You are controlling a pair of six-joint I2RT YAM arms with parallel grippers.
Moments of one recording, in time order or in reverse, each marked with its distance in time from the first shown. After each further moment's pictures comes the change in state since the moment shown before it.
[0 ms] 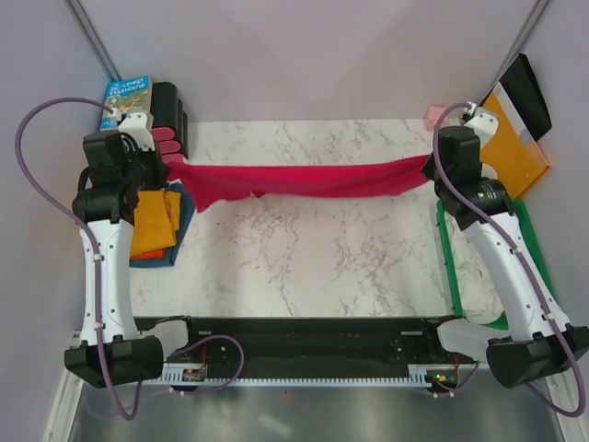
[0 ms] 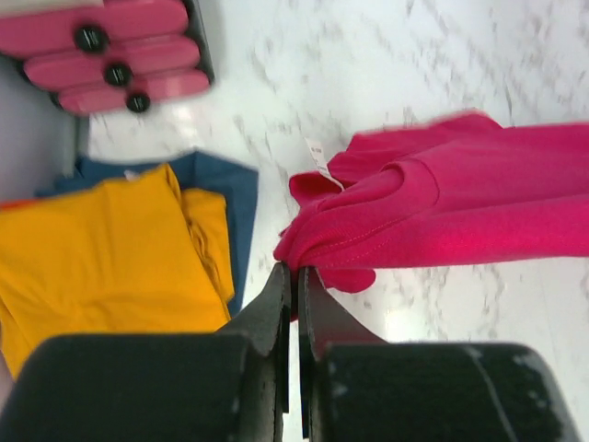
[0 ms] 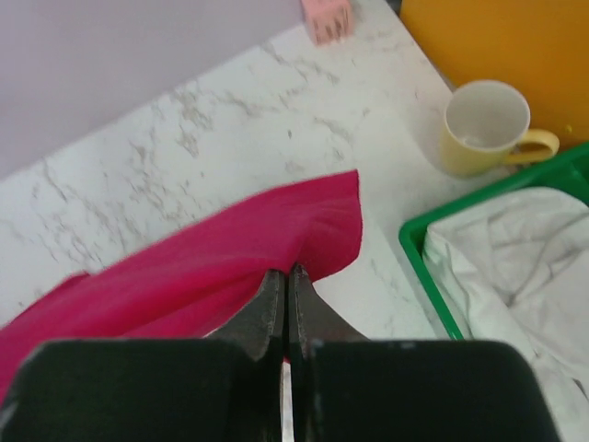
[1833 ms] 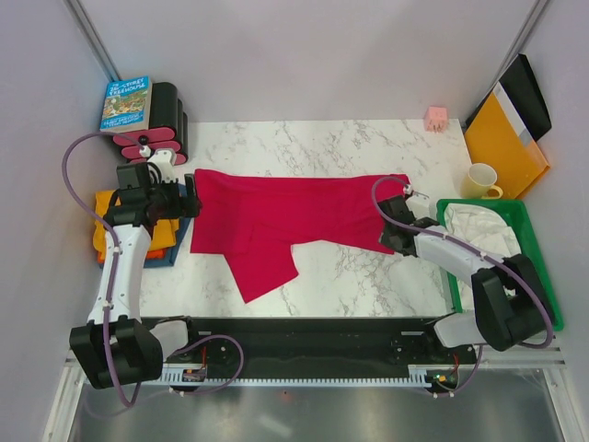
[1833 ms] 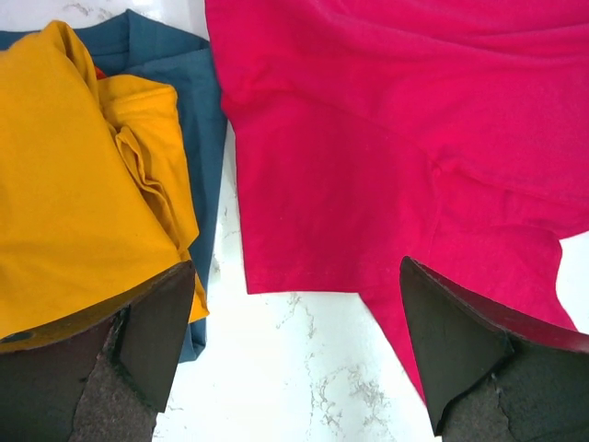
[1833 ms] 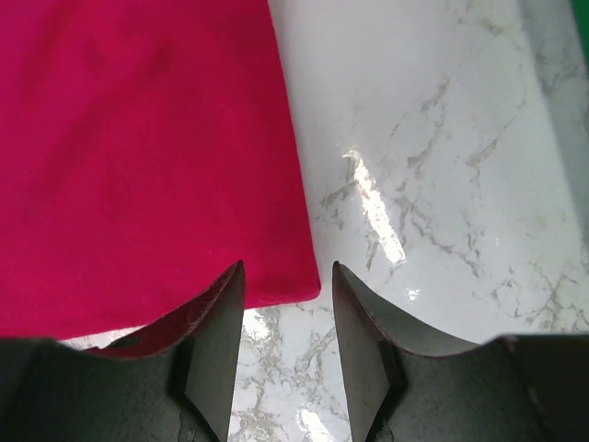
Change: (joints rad) left arm -0.004 -0.008 -0.420 0.134 0.016 0.023; right arm 0.143 0.198 -0.659 0.209 -0.085 0.267
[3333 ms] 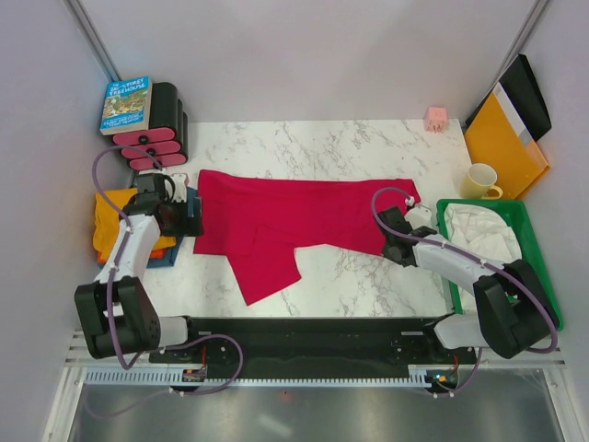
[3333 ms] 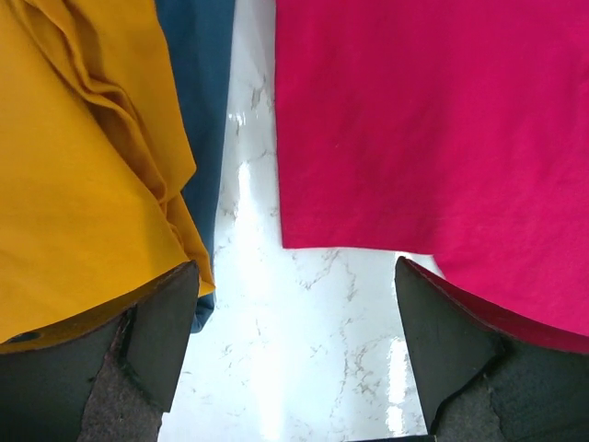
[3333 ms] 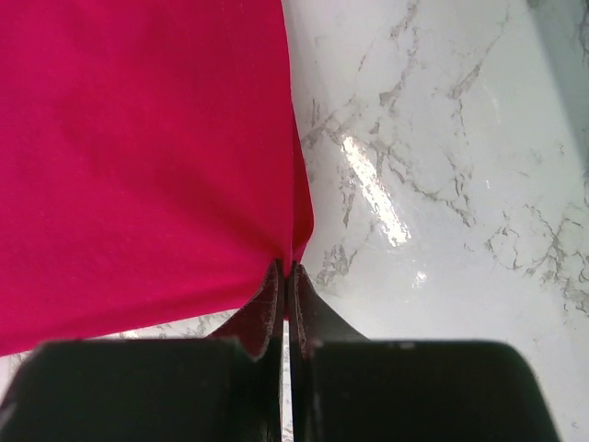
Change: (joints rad) left arm -0.001 0.125 -0.104 -0.017 -0.087 0.062; right arm 0.060 -0.032 -0.077 -0.029 0.035 0.129
